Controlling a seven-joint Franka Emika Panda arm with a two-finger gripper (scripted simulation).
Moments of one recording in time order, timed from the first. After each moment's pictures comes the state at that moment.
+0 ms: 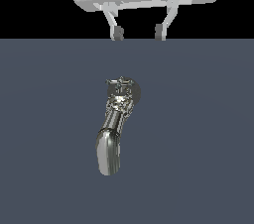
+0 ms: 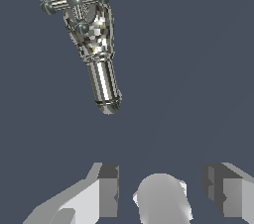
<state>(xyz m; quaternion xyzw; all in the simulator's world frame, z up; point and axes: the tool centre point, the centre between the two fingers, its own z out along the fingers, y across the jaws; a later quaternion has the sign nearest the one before) -0.196 -0.016 0.300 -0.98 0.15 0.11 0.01</state>
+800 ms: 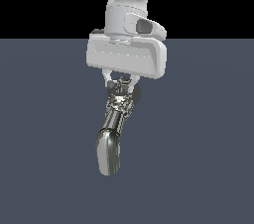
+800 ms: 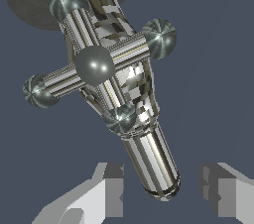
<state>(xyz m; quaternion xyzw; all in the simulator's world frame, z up) -0.103 0.020 0.182 -0.96 0.26 0.09 0.04</state>
